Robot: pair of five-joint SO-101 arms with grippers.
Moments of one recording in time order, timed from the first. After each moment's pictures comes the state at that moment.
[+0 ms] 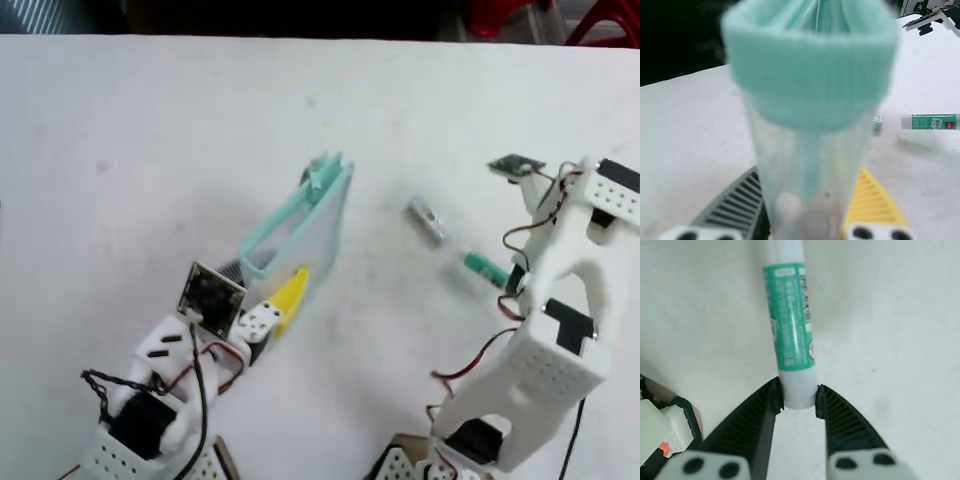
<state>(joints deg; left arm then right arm) 25.2 -104.9 89.1 42.8 0.8 28.0 23.6 -10.7 96.9 66.3</state>
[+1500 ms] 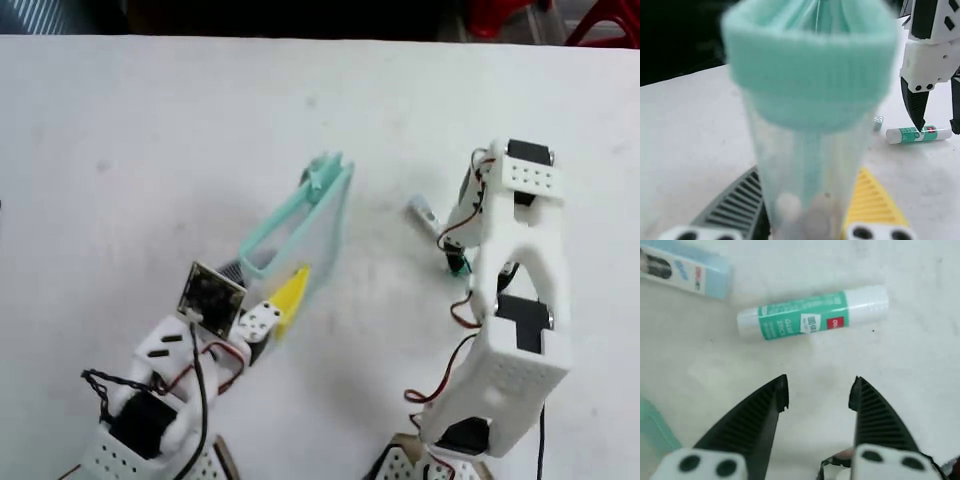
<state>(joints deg) 25.2 -104.9 89.1 42.8 0.8 10.1 18.9 -3.8 93.8 -20.0</state>
